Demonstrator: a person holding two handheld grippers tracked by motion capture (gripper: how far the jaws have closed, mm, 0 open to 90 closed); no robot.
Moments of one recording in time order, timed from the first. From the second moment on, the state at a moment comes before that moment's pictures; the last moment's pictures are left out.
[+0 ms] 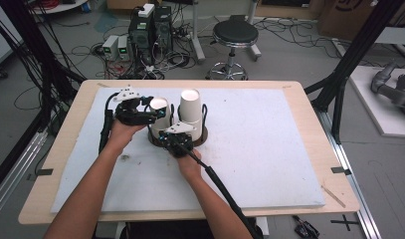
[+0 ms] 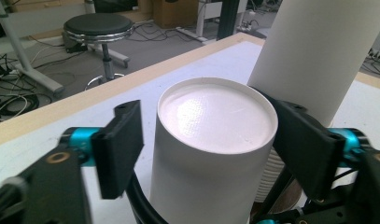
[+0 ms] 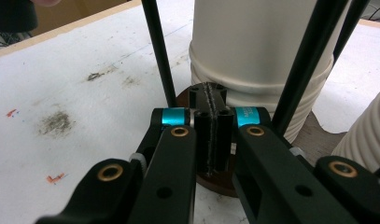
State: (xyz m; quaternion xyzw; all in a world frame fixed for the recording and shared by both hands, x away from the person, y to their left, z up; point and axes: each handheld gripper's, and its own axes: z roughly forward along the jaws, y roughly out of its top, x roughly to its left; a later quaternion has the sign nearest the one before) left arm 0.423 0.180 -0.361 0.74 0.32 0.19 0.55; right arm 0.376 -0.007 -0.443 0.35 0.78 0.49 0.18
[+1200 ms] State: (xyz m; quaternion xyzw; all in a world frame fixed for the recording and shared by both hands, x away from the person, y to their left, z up) left arm 0.390 0.195 -0.290 0.69 0.32 0.20 0.62; right arm 0.367 -0.024 -0.426 0.29 0.80 0.50 0.15
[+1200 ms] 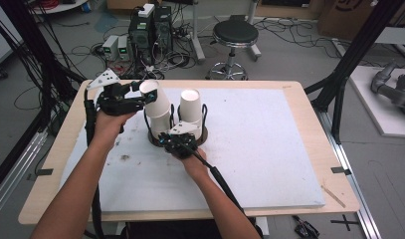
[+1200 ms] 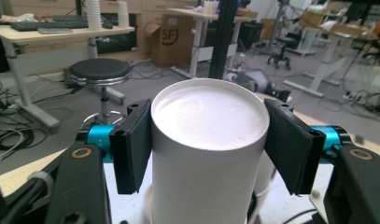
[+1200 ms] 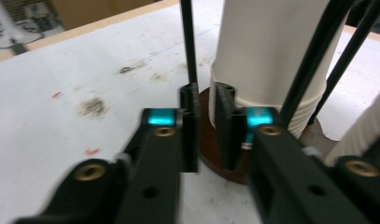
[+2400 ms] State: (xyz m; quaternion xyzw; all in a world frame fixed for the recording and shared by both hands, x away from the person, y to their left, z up) left arm 0.325 0.159 -0.321 0.73 0.25 0.16 0.62; right arm 0.336 -0.220 -0.397 0.27 0.79 0.52 0.18
